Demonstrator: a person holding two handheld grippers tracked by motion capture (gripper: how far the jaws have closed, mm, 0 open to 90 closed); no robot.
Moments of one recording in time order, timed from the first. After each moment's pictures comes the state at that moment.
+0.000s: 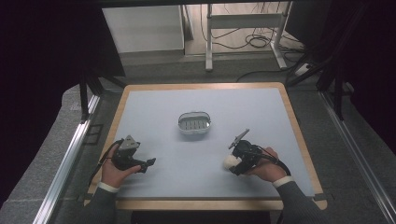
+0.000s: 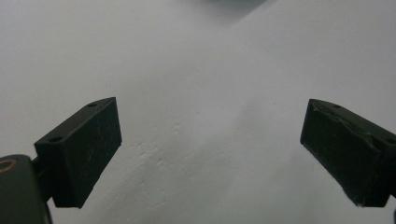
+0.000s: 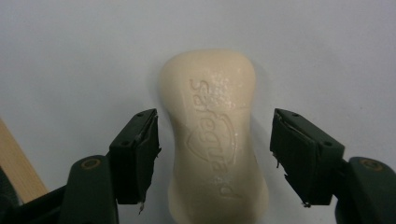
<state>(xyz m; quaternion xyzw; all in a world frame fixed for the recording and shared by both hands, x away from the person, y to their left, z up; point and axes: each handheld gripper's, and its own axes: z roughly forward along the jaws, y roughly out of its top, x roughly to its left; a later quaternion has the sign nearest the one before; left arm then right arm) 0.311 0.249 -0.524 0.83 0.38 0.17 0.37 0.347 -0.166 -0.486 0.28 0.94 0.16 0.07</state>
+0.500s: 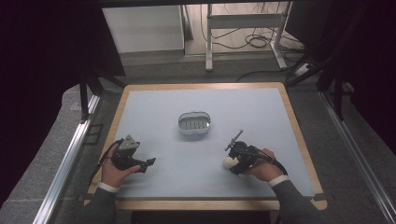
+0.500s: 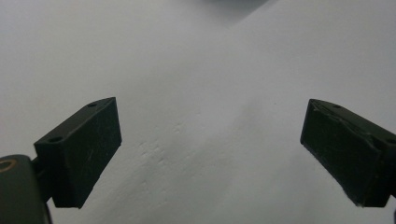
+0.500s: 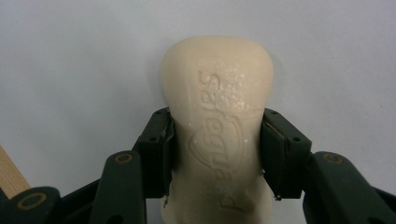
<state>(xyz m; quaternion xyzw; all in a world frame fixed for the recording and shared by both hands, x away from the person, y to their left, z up) 0.311 0.250 -0.523 0.83 0.39 0.17 0.37 0.351 -0.157 -0.495 0.27 0.95 0.12 0.06</state>
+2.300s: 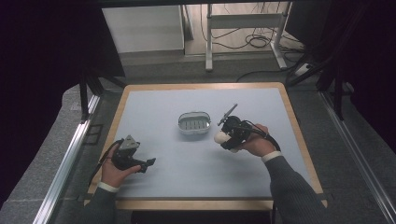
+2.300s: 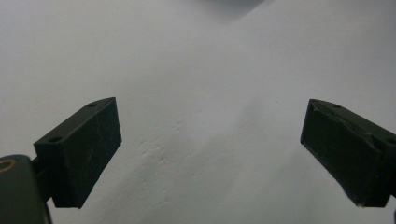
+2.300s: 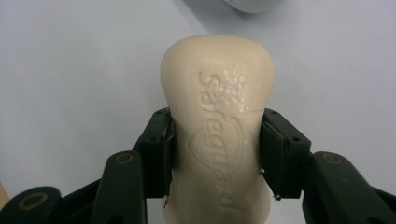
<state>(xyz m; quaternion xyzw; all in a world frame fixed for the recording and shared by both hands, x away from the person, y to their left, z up) 0.312 0.249 -0.524 0.83 0.39 0.17 0.37 0.400 -0.130 -0.437 0.24 0.95 0.17 0.09</state>
